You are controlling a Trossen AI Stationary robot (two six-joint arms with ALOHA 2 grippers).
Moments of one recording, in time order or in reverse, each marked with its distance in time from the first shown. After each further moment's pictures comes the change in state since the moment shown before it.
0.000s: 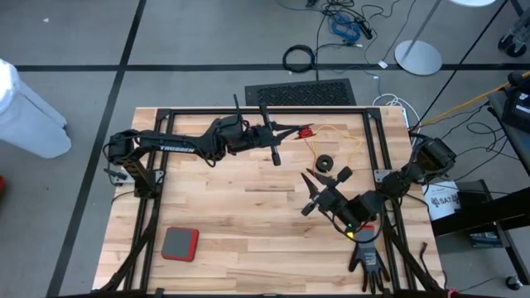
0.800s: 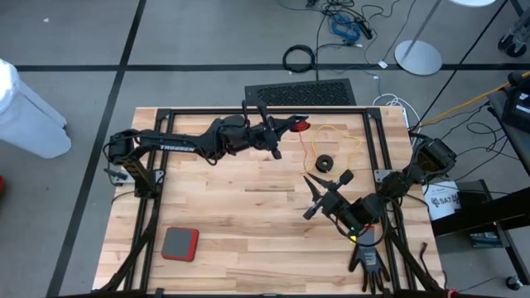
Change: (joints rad) left arm 0.011 0.000 0.000 -0.081 -0.151 0.334; right arm 0.039 0.000 0.000 -0.013 0.038 0.097
